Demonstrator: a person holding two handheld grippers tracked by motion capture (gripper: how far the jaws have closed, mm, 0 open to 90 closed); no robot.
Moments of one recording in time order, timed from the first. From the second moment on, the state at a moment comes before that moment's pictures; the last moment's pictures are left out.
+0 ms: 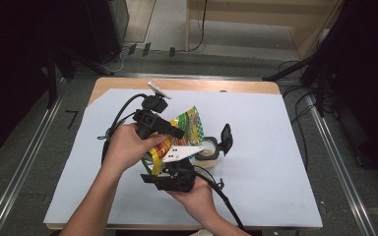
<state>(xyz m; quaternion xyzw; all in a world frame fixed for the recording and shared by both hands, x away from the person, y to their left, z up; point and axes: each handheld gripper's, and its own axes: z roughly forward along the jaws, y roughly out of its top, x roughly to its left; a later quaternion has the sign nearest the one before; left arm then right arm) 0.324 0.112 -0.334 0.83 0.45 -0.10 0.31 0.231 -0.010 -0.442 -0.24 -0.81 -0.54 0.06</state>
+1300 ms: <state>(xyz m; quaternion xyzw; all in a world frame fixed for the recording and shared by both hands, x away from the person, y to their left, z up) 0.330 0.107 -0.331 0.82 0.45 -0.11 0.33 0.233 -0.016 -0.437 -0.25 -0.80 -0.54 0.08</state>
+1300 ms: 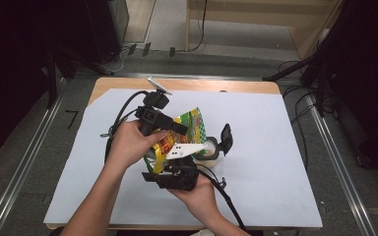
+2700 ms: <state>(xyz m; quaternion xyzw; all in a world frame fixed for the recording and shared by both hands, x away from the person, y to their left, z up) 0.341 0.106 -0.328 0.82 0.45 -0.10 0.34 0.248 -0.016 -0.435 -0.24 -0.81 -0.53 0.06</state>
